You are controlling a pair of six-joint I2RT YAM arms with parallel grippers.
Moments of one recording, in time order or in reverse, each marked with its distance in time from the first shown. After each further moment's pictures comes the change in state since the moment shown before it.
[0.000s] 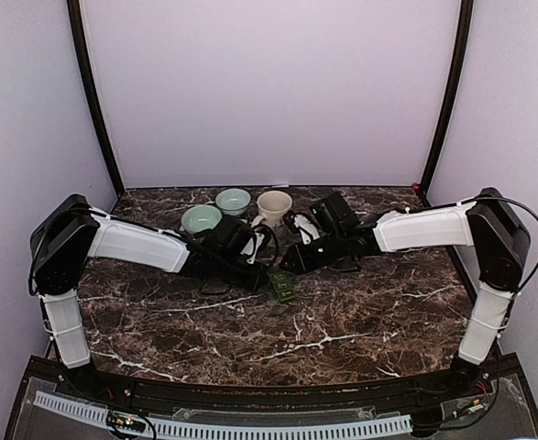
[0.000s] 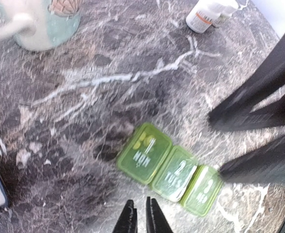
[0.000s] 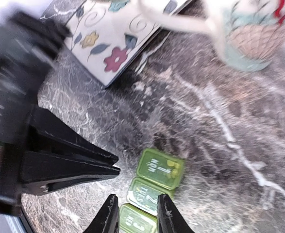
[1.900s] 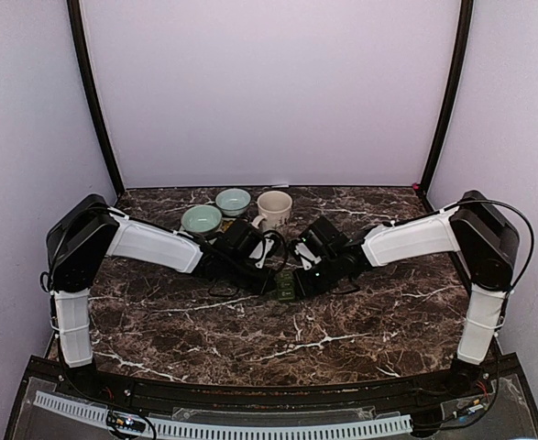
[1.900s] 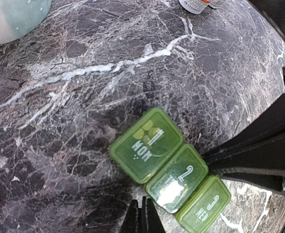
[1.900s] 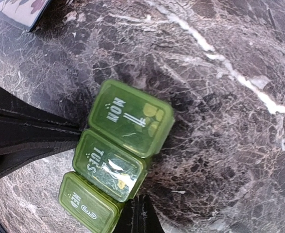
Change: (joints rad) left arm -0.007 0.101 0.067 -0.006 0.061 0.021; right arm 0.065 0.045 -0.054 -0.114 0.182 0.112
